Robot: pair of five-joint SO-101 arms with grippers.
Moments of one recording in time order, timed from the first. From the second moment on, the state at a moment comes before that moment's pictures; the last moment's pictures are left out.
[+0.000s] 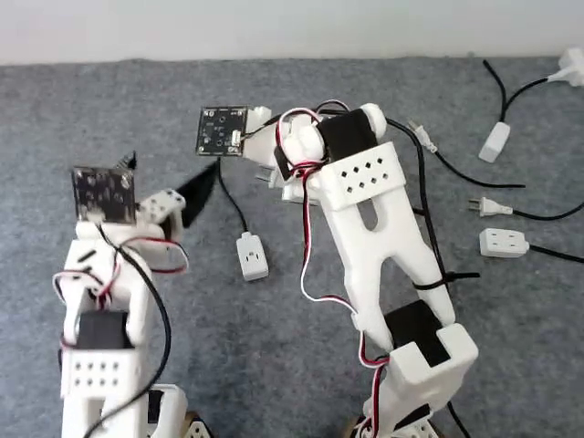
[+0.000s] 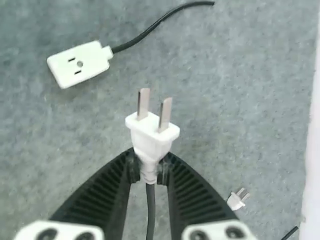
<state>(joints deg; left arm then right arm) -5.4 -61.3 59.9 28.4 2.0 -26.6 11.2 -33.1 94.3 59.9</state>
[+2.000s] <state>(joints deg) -2.3 -80.0 74.0 29.4 1.5 -42.0 -6.3 -25.9 100.2 48.6</state>
